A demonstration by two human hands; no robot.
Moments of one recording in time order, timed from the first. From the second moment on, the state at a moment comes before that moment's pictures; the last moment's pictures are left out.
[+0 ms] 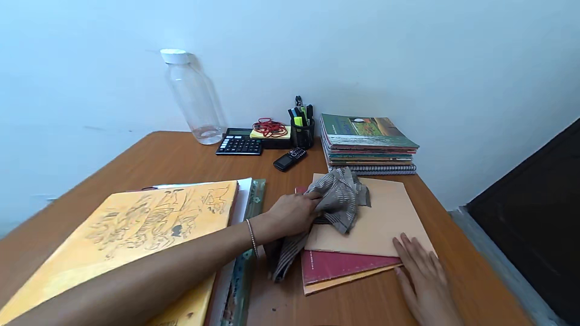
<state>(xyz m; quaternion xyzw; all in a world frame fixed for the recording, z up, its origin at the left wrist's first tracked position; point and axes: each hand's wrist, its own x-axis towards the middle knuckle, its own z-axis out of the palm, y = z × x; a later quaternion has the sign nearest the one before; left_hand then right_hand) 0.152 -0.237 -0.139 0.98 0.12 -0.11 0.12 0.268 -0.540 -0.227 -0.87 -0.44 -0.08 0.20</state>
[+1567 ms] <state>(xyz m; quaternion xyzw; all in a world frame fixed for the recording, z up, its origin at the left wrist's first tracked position) 0.154 -0.223 -0.133 0.94 0.15 -0.08 0.28 0.369 -0.476 0.022 -0.81 -0.29 -0.06 0.51</state>
